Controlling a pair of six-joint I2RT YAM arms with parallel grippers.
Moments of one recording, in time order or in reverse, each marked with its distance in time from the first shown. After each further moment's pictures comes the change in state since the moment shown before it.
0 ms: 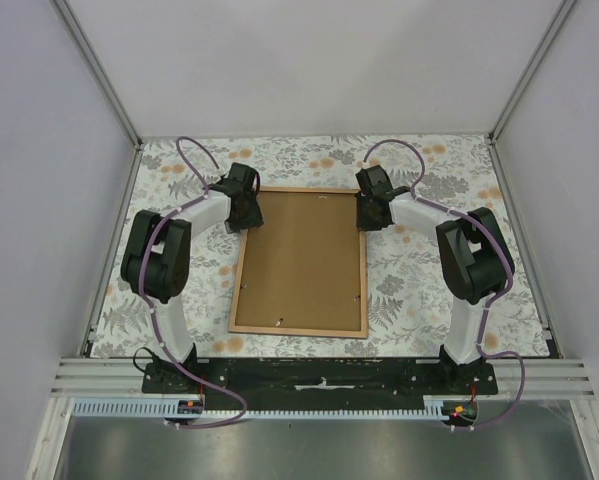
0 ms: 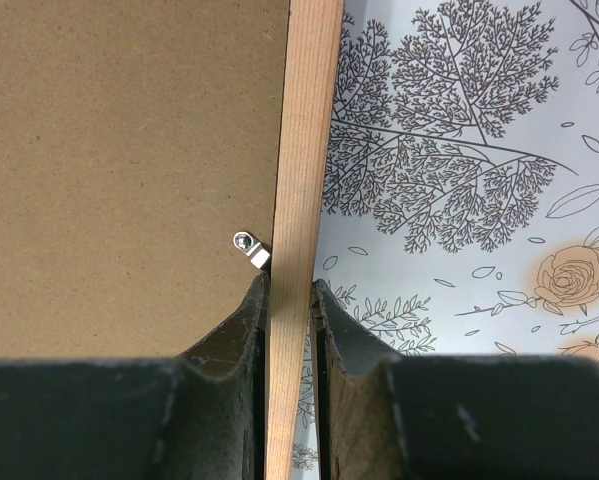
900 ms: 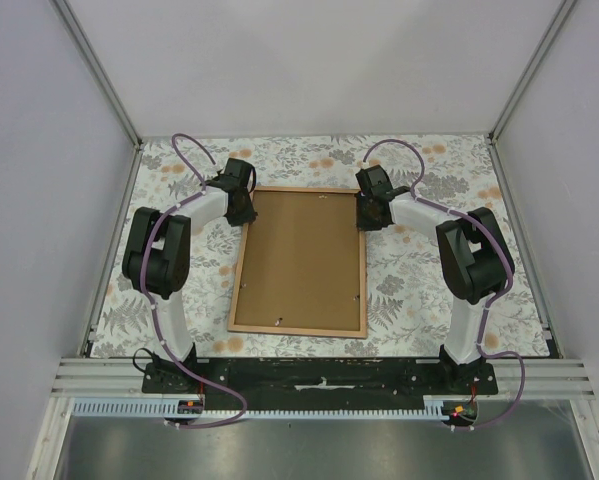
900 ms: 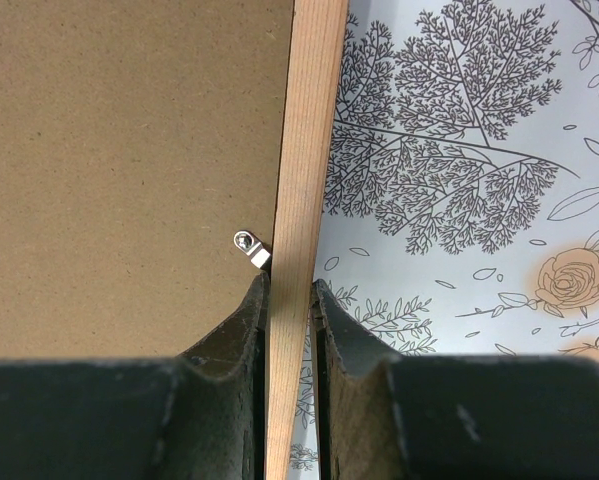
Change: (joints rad) left arm 0.038 0.039 0.043 0.023 0.018 0.002; right arm 0.000 0.000 0.000 0.000 -0.003 -0.007
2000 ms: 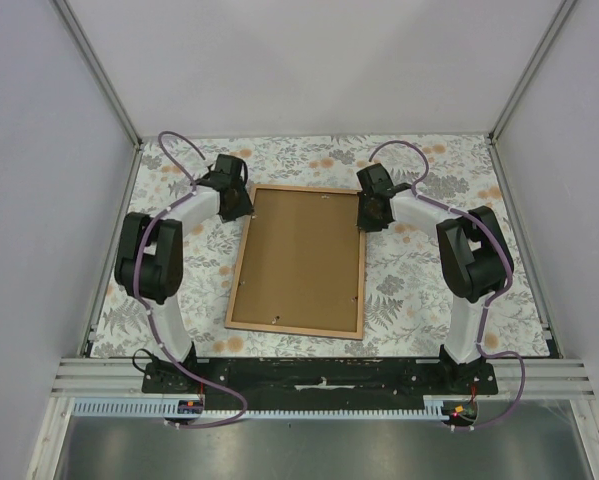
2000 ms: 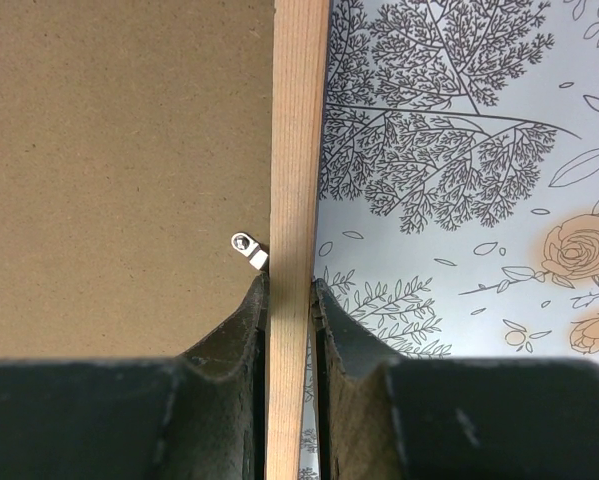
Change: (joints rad) left arm 0.029 -0.042 -0.019 0.044 0.015 -0.007; right arm -0.011 0.011 0.030 -0.064 0.004 0.089
